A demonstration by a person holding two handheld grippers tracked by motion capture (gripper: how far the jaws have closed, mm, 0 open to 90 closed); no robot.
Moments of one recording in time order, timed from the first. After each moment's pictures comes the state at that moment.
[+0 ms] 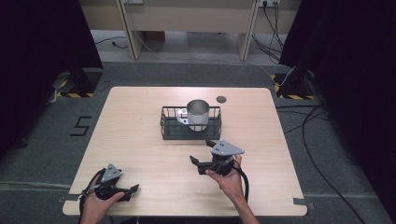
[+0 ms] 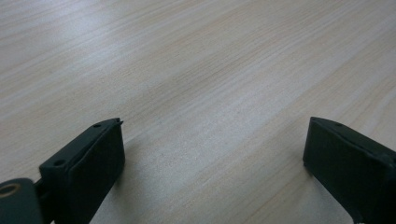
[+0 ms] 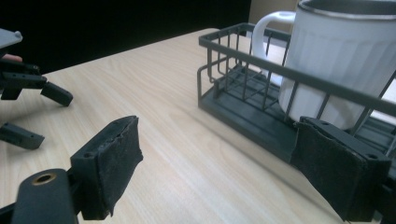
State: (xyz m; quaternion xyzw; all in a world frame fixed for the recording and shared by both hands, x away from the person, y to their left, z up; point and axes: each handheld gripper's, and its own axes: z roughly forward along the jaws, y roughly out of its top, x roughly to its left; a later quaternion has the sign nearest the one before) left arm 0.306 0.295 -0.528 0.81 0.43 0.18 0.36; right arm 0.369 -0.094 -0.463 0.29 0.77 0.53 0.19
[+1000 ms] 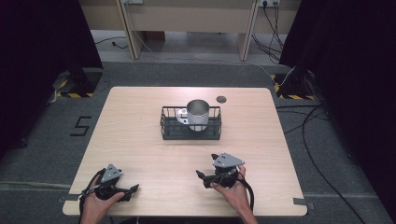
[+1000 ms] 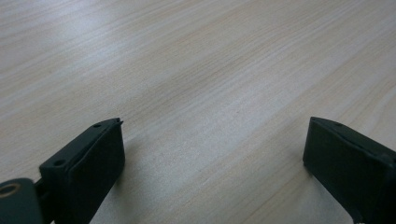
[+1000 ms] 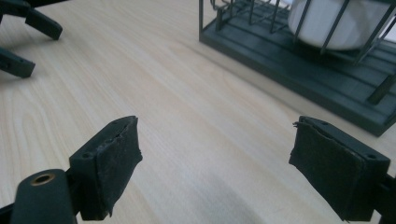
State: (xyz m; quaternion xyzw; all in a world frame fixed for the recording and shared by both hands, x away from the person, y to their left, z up) left arm 0.305 0.295 -0.528 0.81 0.43 0.18 0.36; right arm 0.346 -0.109 -0.493 0.30 0.81 0.46 0.17
